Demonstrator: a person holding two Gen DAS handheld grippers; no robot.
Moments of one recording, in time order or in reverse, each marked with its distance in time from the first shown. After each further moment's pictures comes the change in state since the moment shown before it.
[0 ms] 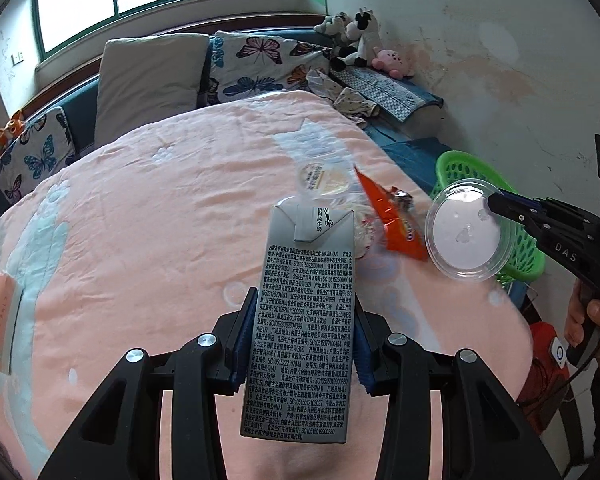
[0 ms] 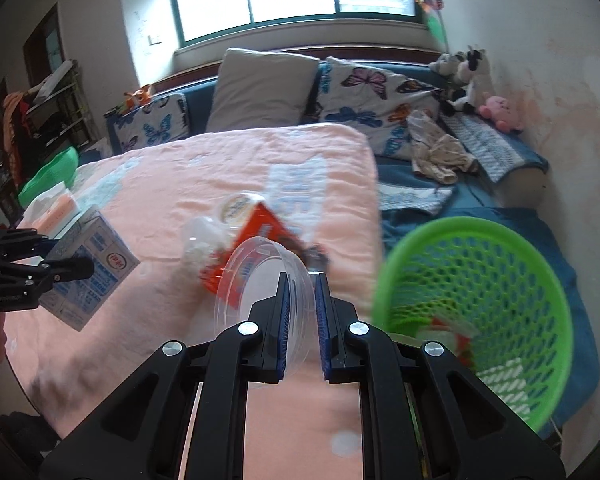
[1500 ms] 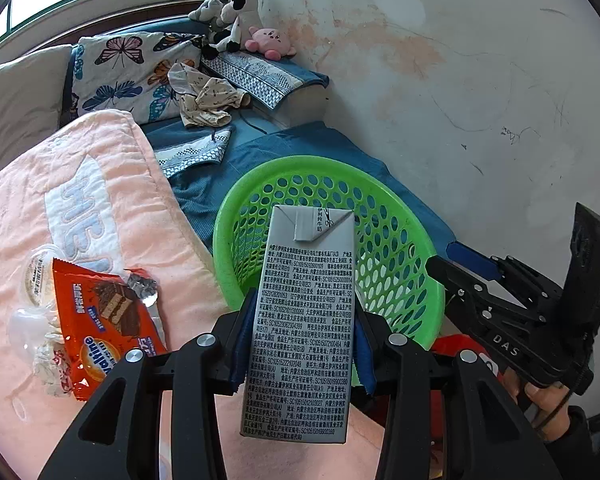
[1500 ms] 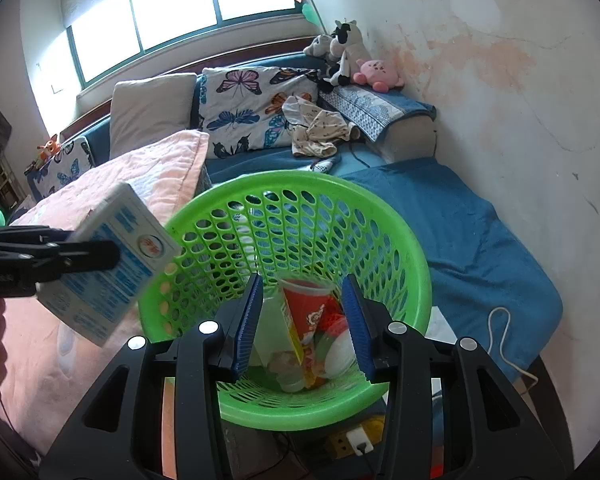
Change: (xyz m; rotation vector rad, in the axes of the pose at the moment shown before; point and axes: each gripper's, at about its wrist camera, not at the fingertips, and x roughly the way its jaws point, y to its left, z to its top) left arm 0.101 -0.204 0.090 0.118 0.067 -0.318; right arm -0.051 -0.158 -0.065 0.241 -0.020 -0.231
